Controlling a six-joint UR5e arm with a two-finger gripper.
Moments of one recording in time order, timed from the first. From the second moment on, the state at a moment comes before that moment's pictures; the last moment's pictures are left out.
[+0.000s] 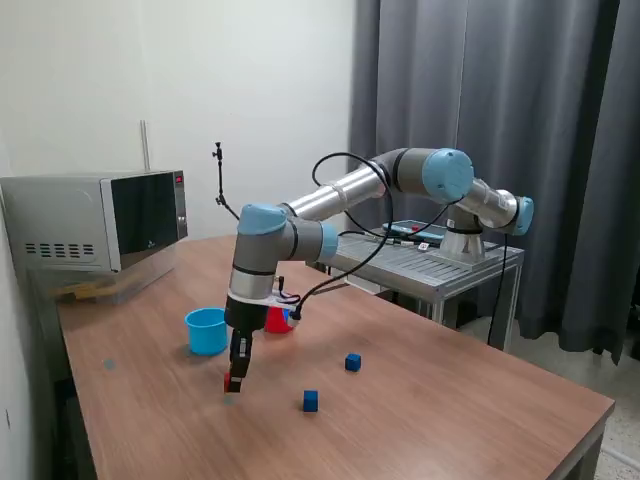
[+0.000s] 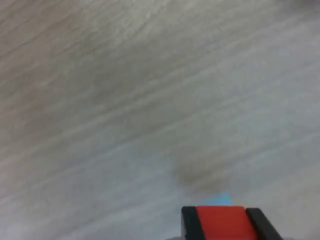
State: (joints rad) arm -0.03 -0.35 0.61 -2.04 -1.62 -2.66
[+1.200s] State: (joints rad) arm -0.06 -0.85 1.22 -2.03 -1.78 -2.65
